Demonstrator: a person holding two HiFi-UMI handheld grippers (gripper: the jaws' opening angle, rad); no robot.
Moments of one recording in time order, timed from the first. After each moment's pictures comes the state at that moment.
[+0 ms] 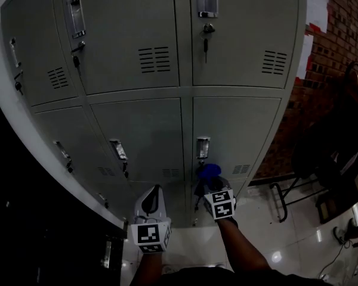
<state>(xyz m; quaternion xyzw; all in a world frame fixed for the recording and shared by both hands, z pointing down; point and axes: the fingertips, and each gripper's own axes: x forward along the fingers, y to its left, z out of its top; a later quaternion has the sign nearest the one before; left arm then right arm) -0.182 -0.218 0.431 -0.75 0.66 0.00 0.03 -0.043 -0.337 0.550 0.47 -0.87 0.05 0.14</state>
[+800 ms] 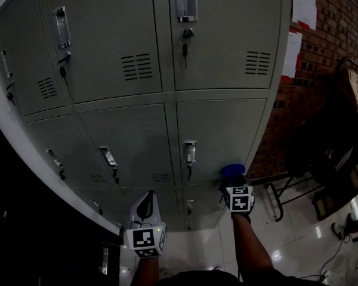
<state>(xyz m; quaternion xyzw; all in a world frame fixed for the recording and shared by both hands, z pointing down) -0.169 -0.218 0.436 -0.75 0.66 0.00 0.03 0.105 -0.369 0.558 0.60 -0.77 0.07 0.17</state>
